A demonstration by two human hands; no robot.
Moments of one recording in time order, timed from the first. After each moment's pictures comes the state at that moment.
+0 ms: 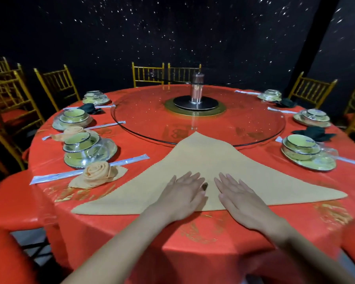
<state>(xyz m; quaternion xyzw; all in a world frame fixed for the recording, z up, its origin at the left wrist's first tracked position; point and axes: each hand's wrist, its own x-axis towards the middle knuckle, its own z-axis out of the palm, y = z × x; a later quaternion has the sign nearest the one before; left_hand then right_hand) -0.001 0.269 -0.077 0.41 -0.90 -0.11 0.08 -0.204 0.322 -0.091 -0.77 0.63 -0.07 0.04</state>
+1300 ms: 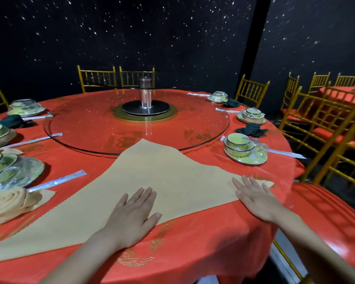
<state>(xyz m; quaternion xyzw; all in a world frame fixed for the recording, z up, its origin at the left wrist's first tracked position) -0.035 0.265 -0.104 0.39 -0.92 -0.04 0.02 -0.390 0.364 -0.100 -0.59 0.80 0.02 0.09</state>
